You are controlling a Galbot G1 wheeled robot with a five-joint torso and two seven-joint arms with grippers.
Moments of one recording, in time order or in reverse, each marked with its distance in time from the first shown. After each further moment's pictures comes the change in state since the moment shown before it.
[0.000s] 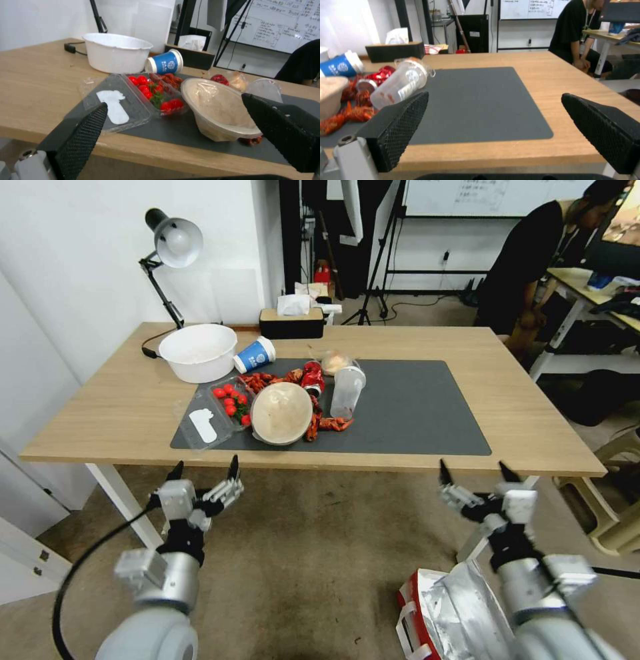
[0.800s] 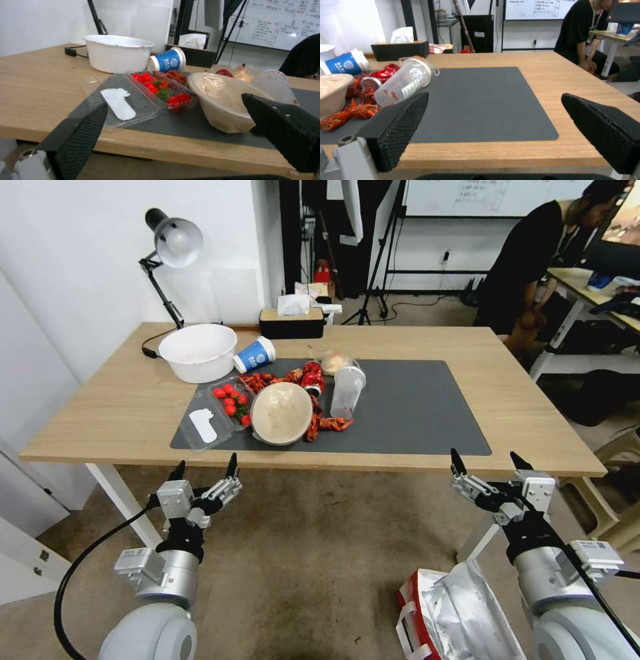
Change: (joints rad) left arm 0.006 0.024 -0.033 0.088 0.002 -0.114 0.059; right arm 0.014 -0.036 0.021 -0.010 0.045 -0.004 -0.011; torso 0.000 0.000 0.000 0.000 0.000
